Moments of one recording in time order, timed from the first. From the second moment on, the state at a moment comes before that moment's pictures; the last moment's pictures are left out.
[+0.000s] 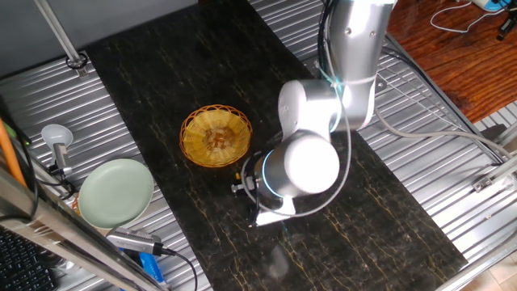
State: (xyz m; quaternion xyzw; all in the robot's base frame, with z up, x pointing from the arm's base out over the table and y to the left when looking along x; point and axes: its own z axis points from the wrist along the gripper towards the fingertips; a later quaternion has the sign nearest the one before) arm 0.481 0.219 0.057 0.60 -0.77 0.19 0.06
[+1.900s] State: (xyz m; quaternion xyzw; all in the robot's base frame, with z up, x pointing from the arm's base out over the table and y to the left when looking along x) arm 0.499 0.185 0.074 0.43 -0.87 0.25 -0.04
